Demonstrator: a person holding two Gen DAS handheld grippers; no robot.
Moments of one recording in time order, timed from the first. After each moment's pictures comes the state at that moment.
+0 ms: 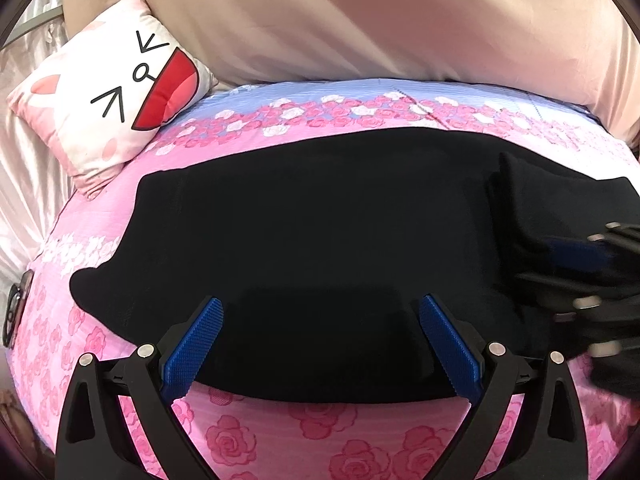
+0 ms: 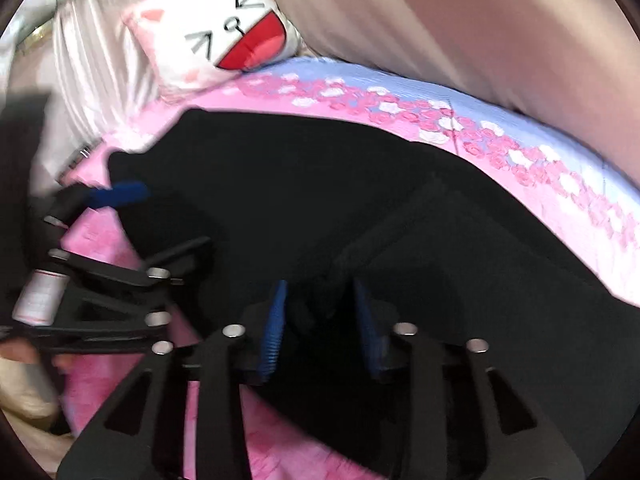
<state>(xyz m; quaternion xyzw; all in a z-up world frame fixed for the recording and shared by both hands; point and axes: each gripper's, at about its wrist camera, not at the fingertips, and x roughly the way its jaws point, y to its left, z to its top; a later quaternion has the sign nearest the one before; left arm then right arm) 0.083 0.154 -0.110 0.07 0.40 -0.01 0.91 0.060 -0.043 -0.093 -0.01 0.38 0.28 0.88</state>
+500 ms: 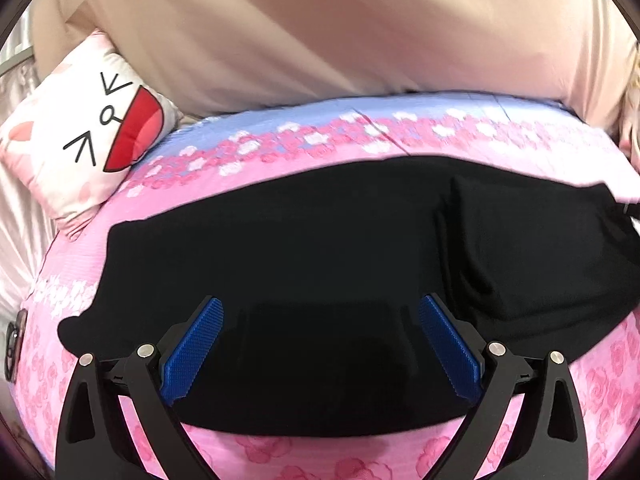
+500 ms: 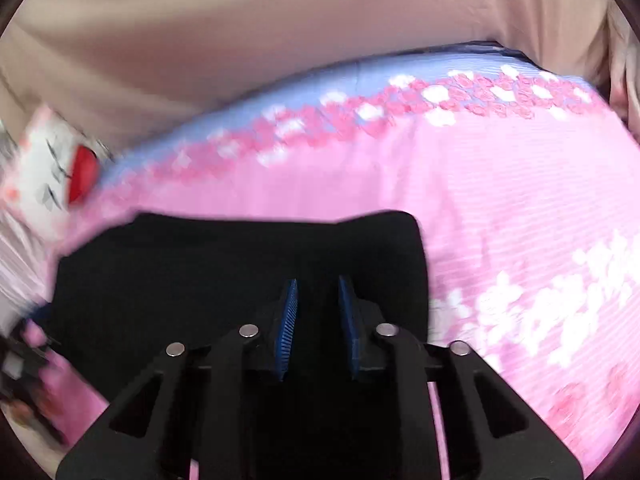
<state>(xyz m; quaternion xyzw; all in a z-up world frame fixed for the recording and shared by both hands) 0.090 0.109 -0.096 0.10 0.38 -0.05 0.92 0.071 -0.263 -0.097 0.16 0.37 0.05 0.91</state>
